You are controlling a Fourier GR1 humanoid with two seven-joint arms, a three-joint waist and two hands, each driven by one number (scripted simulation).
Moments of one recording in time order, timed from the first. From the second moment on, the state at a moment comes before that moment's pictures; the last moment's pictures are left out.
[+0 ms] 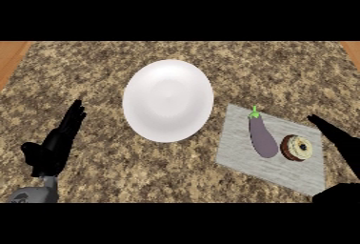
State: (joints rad) left arm -0.06 0.30 -0.02 -1.35 0.12 0.02 -0.11; right arm 0.07 -0.79 0.21 -1.82 0.28 0.13 0.37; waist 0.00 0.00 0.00
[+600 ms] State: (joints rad) left arm -0.05 0.25 0.00 -1.34 0.06 0.00 -0.13; right arm -0.03 -0.61 0.19 -1.63 0.49 0.23 0.34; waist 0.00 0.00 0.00
